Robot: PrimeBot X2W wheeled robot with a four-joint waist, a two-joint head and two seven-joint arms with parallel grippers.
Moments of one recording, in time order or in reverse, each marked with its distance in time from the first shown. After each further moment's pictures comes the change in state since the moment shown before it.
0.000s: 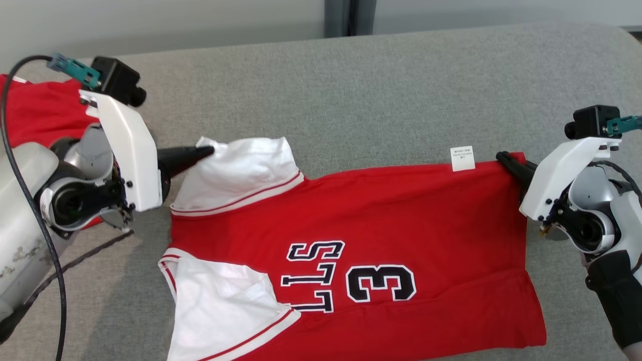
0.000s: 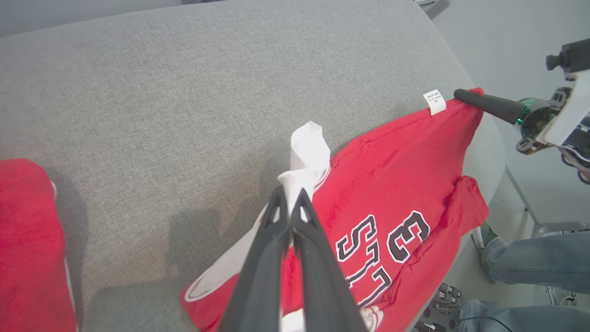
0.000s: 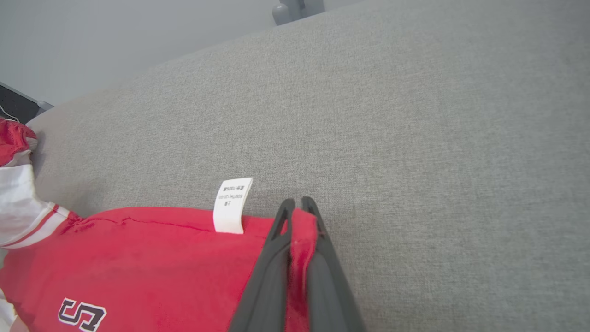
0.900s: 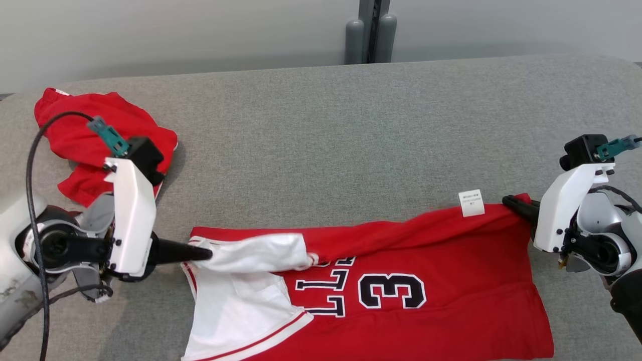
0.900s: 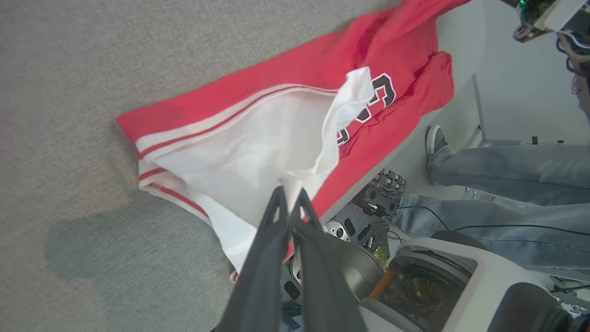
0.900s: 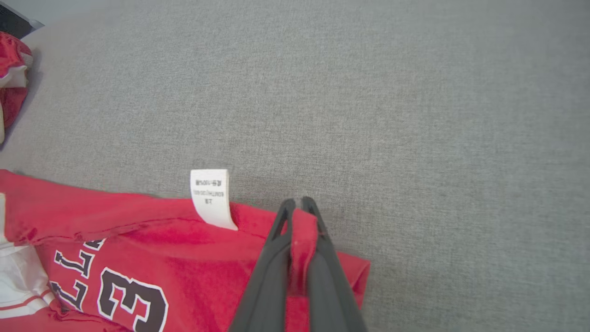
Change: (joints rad) left arm 0.082 0.128 -0.079 -0.159 -0.218 0.017 0.368; right arm 0.030 -0.159 0.227 -0.010 0.173 0.000 0.093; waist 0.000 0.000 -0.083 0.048
